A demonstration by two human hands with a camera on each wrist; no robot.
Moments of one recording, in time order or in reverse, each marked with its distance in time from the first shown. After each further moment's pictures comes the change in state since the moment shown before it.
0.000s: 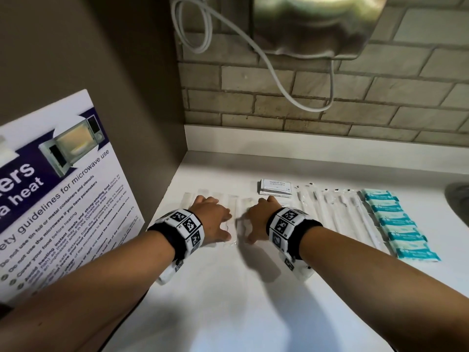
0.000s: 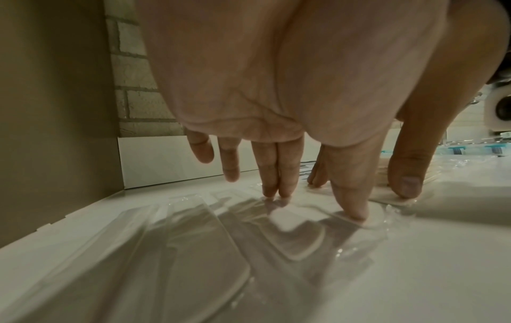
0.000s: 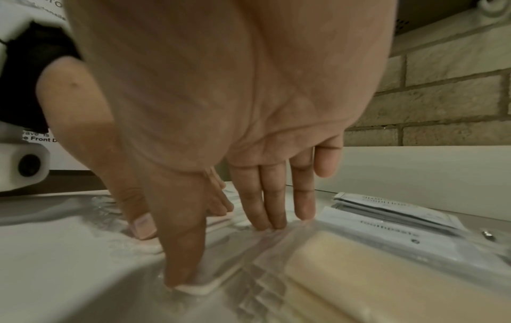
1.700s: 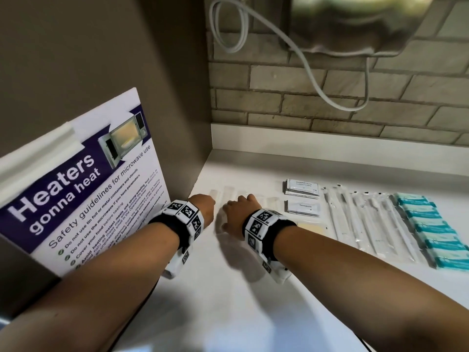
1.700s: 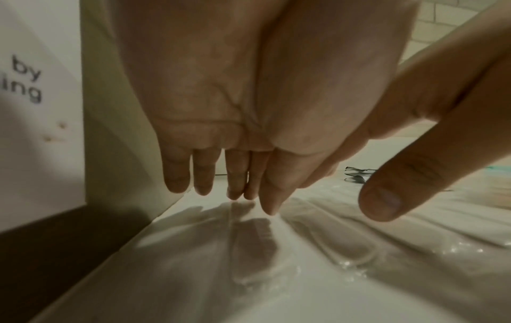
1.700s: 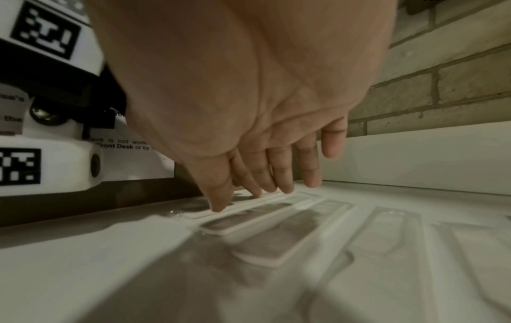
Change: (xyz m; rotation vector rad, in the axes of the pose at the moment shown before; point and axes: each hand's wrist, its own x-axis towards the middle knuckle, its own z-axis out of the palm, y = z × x) left_hand -0.019 -0.051 -0.025 0.155 -0.075 -0.232; right_hand 0.036 -0.093 -0.027 0.031 0.192 -0.079
